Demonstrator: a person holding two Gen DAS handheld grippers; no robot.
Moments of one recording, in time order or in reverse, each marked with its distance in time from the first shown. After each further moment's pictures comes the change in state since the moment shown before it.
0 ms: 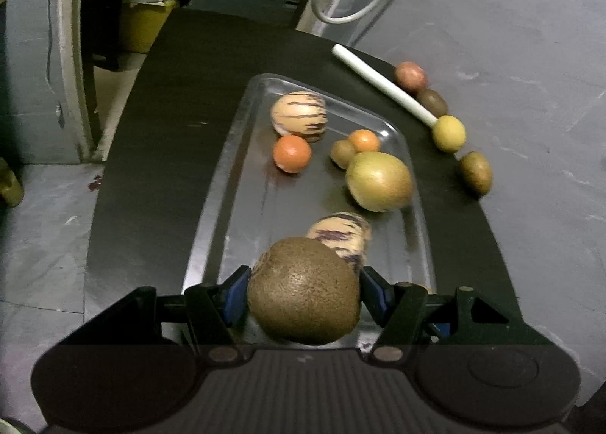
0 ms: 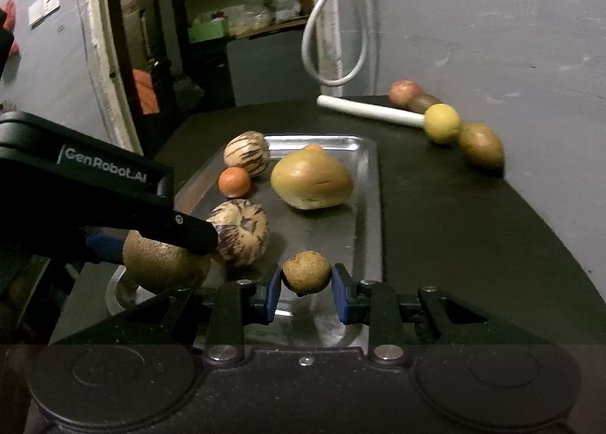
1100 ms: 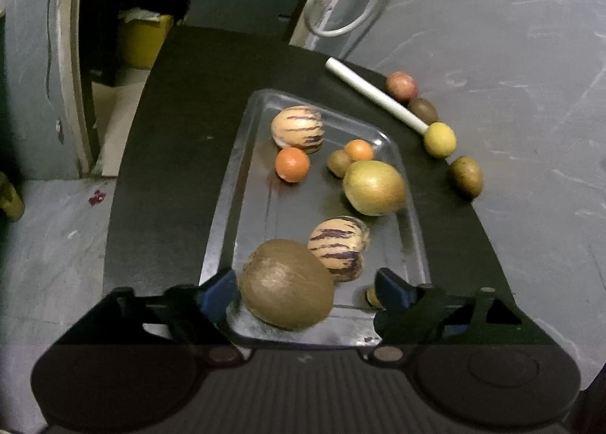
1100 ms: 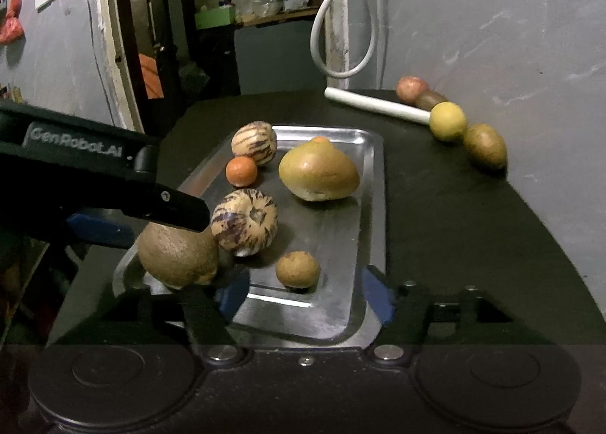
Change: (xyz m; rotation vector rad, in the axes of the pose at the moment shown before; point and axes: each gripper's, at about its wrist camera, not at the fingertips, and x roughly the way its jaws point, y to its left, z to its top) left arm -0.022 0.001 -0.008 0.046 -0.053 -0.017; right arm -0.011 0.005 0.001 -0.030 0.025 -0.010
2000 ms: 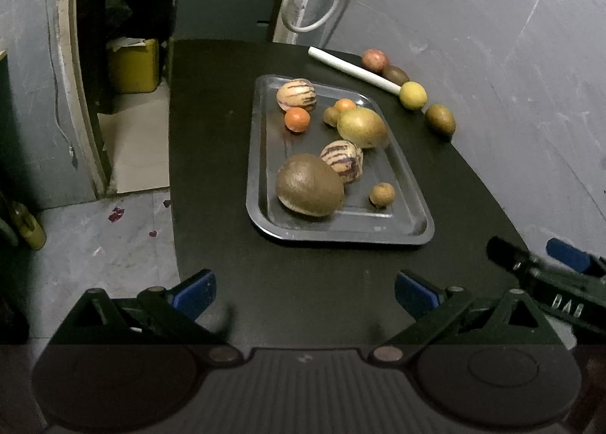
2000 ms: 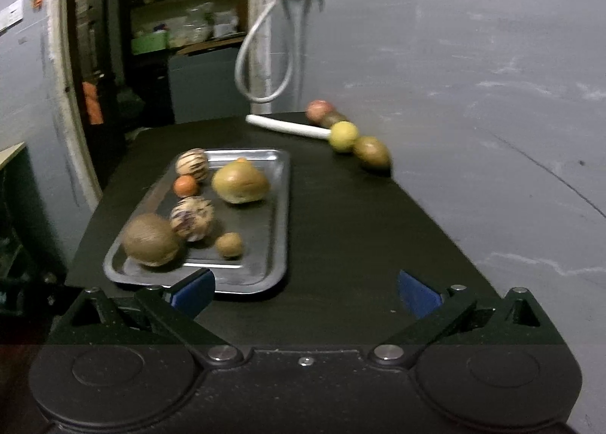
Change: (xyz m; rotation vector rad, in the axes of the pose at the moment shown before) left arm -0.079 0.015 -0.070 0.169 0.016 0.031; right arm -0.109 -0.016 -0.024 0.078 -0.057 -0.232
